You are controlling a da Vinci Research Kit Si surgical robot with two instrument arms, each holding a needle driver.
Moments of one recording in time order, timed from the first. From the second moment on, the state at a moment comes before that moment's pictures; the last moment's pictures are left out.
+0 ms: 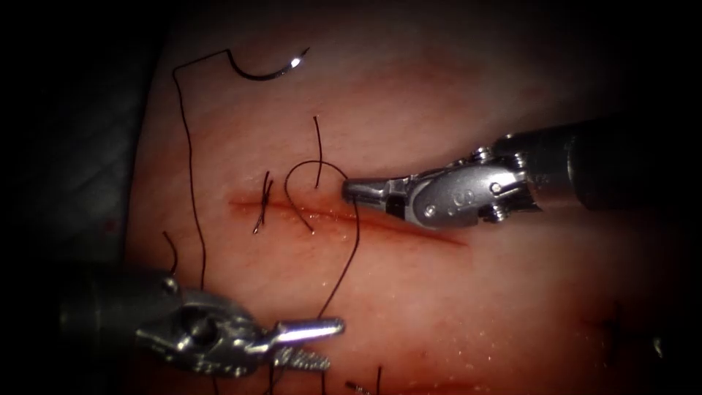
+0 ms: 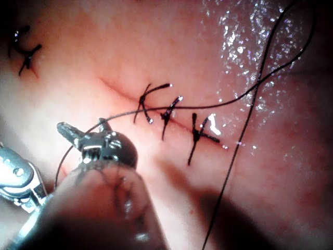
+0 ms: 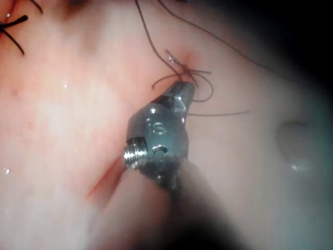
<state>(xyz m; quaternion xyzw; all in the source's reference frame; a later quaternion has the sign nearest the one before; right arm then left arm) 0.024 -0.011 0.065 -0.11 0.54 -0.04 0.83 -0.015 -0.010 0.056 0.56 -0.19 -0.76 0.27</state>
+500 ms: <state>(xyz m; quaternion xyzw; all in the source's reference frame) 0.023 -0.012 0.063 -0.10 0.56 0.01 0.82 -0.010 -0.009 0.056 0.56 -0.26 -0.76 0.21</state>
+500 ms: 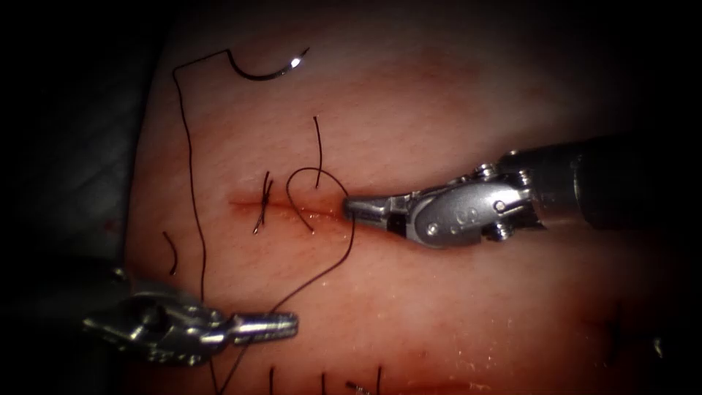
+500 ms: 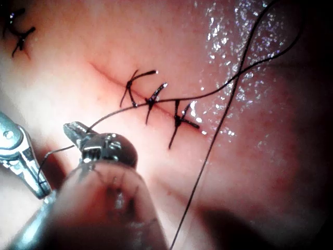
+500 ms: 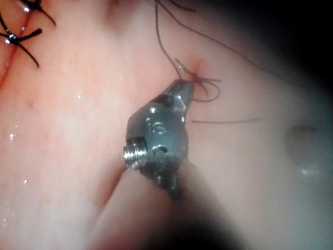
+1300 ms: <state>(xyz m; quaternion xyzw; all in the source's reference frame) 0.018 -0.010 0.055 -0.11 0.60 0.06 0.79 0.000 -0.008 0.052 0.52 -0.33 -0.77 0.16</state>
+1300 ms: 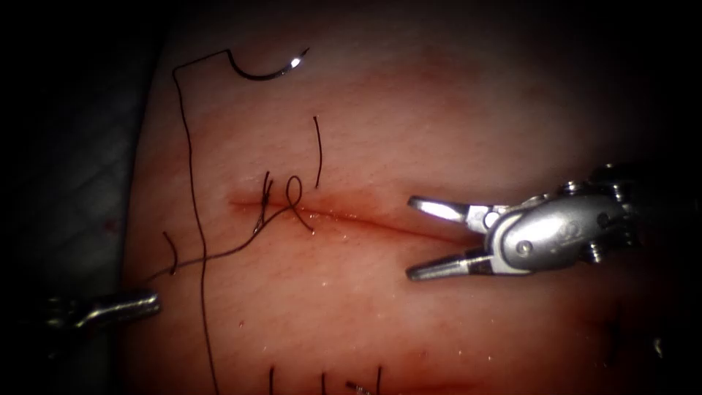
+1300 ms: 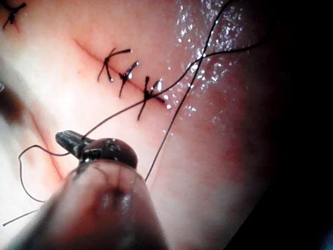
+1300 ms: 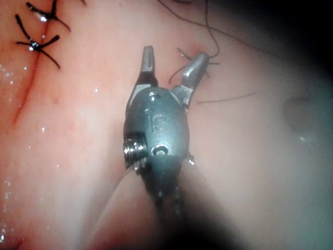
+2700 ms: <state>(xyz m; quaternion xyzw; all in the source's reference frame) 0.035 -0.010 0.068 0.18 0.70 0.01 0.69 -0.001 0.007 0.064 0.57 -0.30 -0.76 0.10</state>
